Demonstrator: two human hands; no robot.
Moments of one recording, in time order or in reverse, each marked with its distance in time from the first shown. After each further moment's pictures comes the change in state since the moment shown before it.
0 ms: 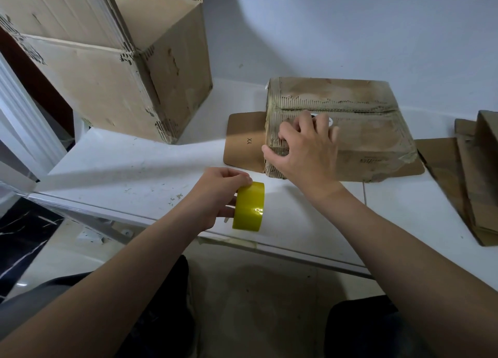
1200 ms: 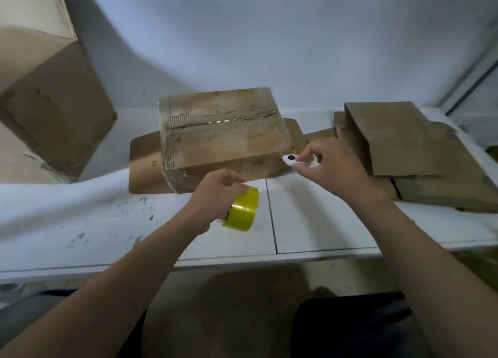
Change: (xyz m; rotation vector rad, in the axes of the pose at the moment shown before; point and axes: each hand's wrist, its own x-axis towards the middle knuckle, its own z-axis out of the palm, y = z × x) left_hand -0.006 0.033 0.161 0.241 -0.168 0.260; right_hand -0.071 0.208 -0.131 0.311 -0.282 0.288
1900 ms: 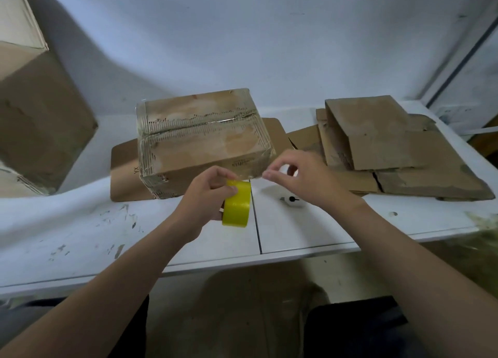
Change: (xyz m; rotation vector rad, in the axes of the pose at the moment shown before) left_hand -0.008 0.007 0.016 -0.119 -0.056 0.072; right_hand -0.020 -0.014 0.000 0.227 -0.185 0.046
